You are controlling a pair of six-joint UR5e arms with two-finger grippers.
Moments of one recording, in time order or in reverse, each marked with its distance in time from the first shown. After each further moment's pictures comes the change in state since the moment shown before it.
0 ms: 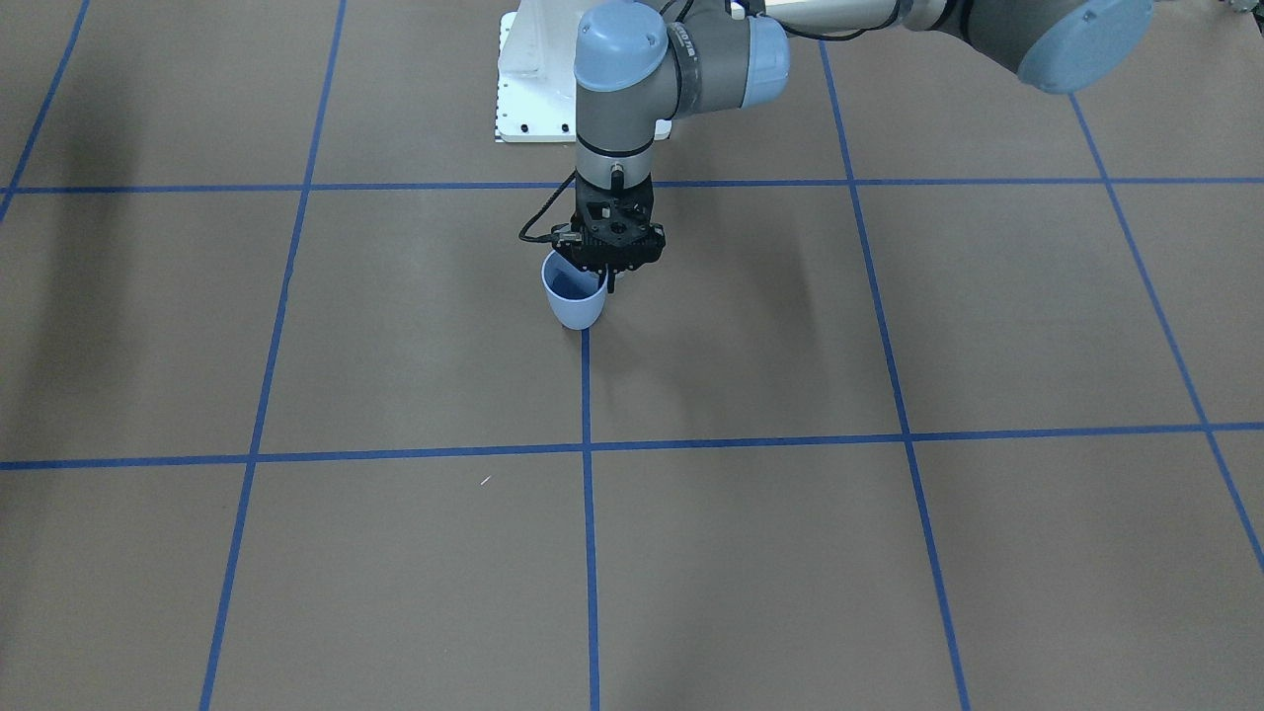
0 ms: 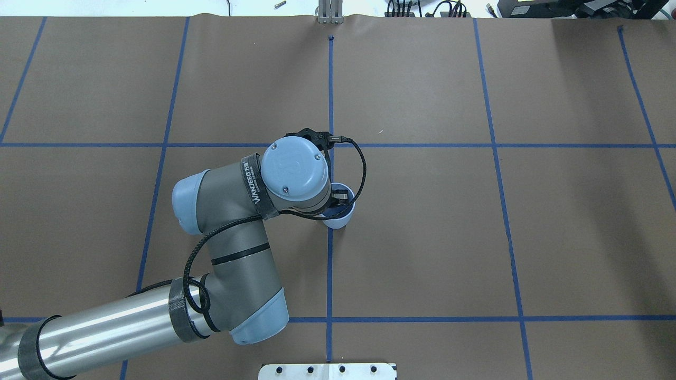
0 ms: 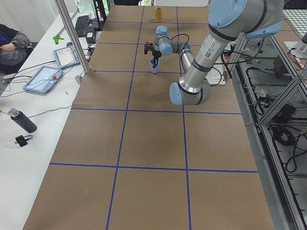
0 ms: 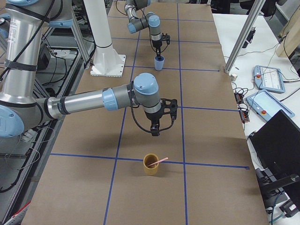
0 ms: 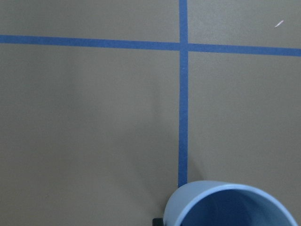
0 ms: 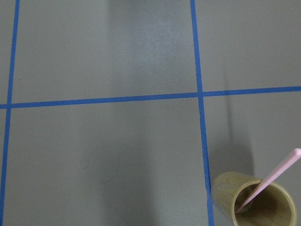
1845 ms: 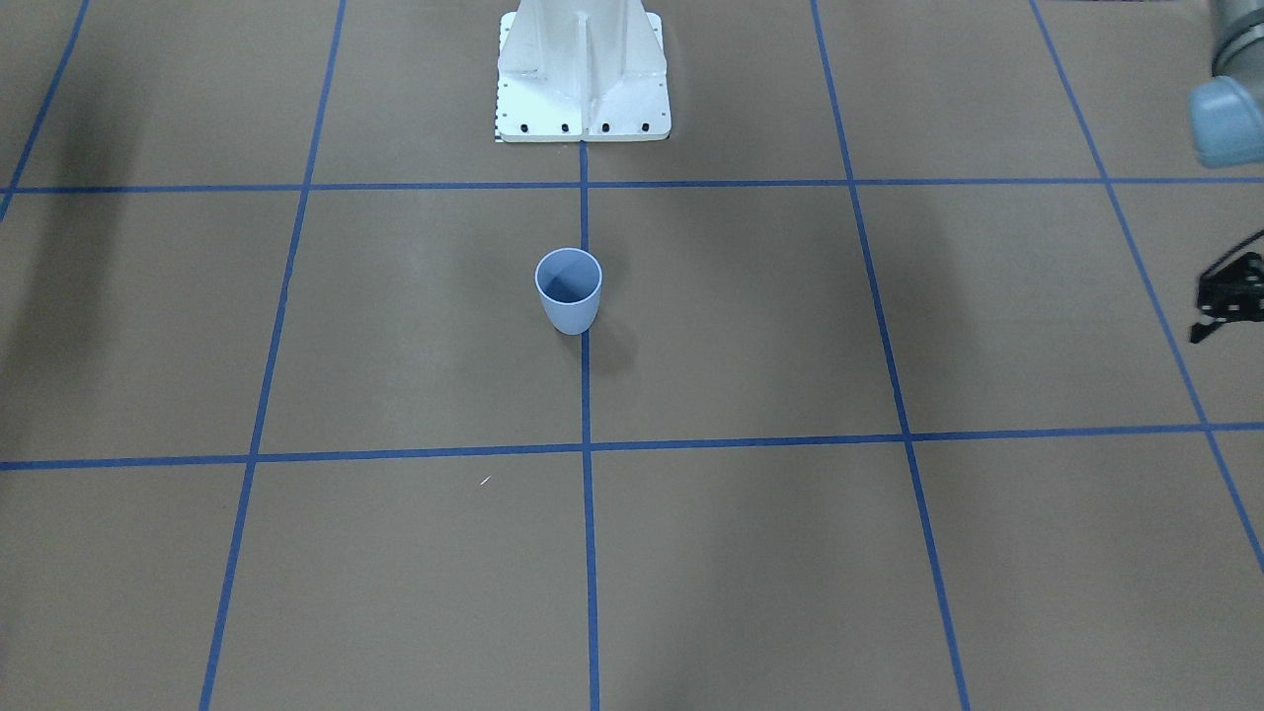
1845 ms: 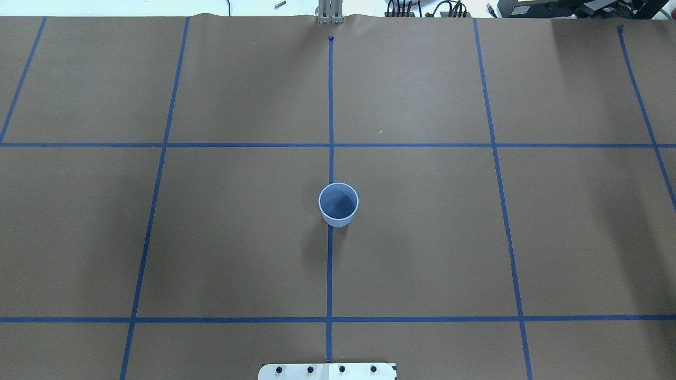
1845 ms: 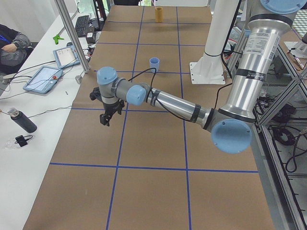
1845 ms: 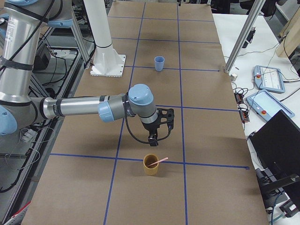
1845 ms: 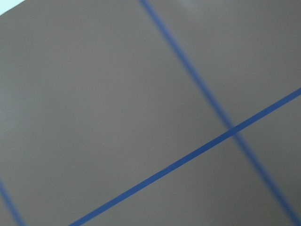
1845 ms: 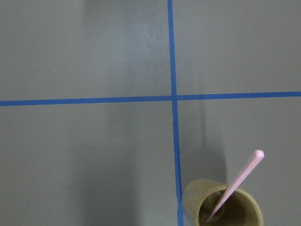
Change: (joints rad) left arm -0.999 0.580 0.003 -0.012 -0.616 1.553; right arm 0.006 -0.055 -0.092 0.183 -0.078 -0.002
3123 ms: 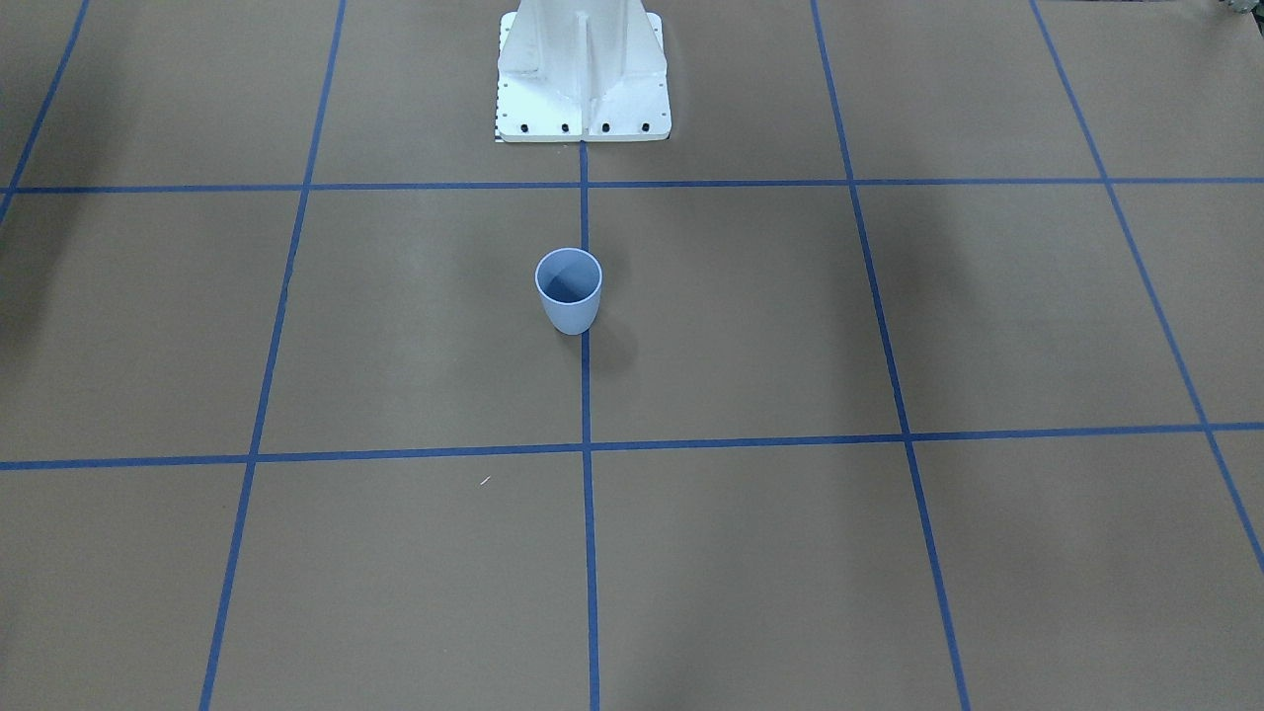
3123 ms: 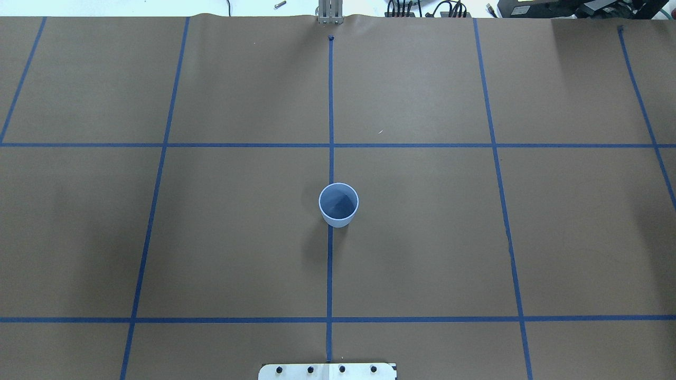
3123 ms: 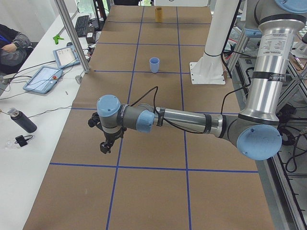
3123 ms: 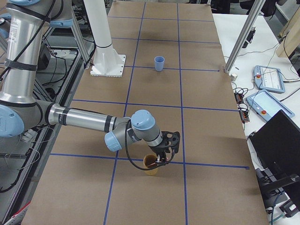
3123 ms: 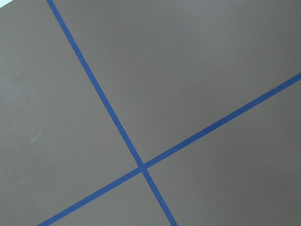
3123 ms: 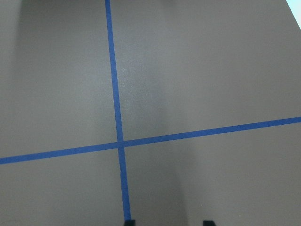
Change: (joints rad) left arm -0.090 0.092 0.032 -0.057 -0.028 0.090; right arm -0.031 0.052 -0.292 0.408 -0.115 0.225
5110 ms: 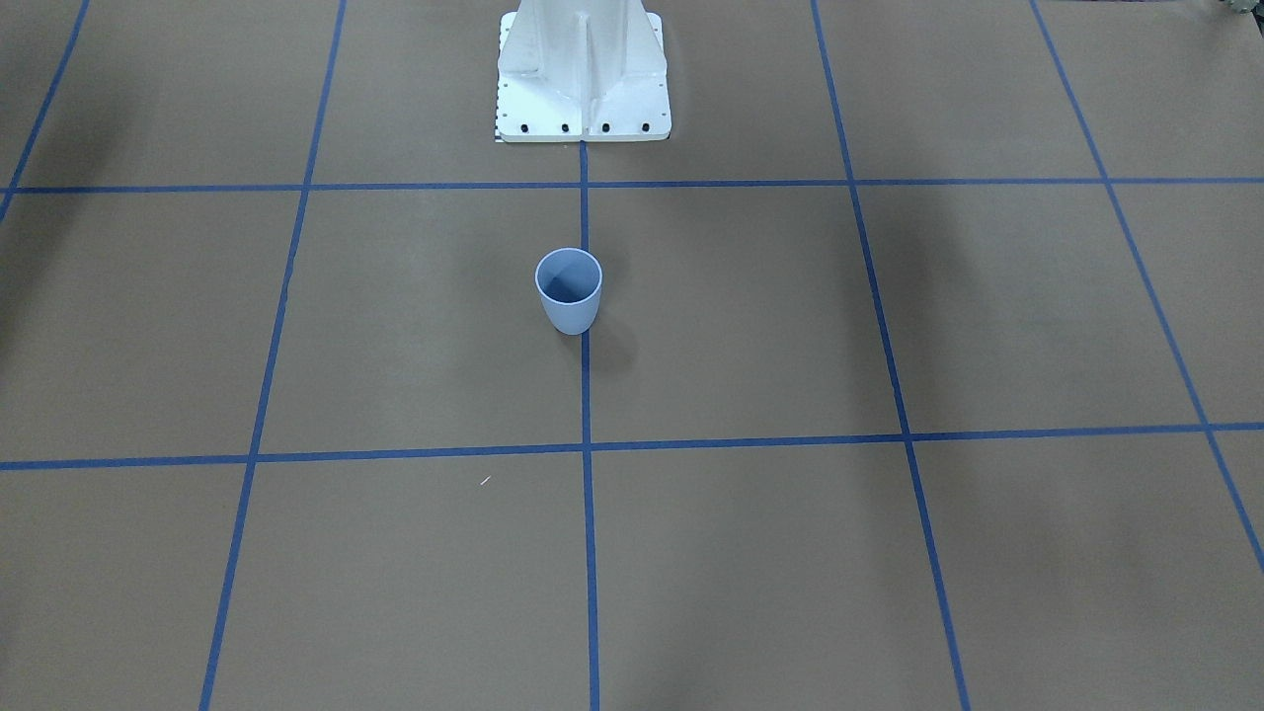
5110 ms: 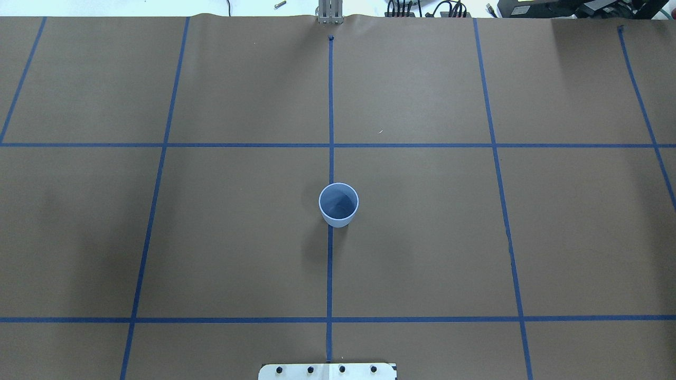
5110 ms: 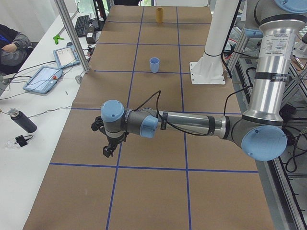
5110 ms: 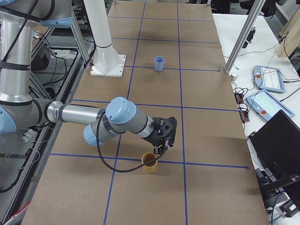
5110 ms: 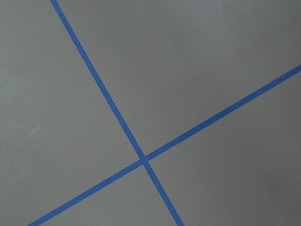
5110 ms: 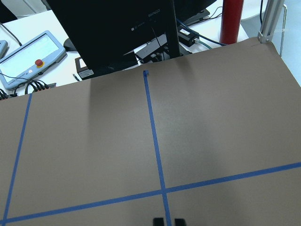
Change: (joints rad) left arm 0.002 0.034 0.008 -0.051 0.000 -0.001; right arm 0.330 0.024 0.155 -0.087 0.259 -0.058
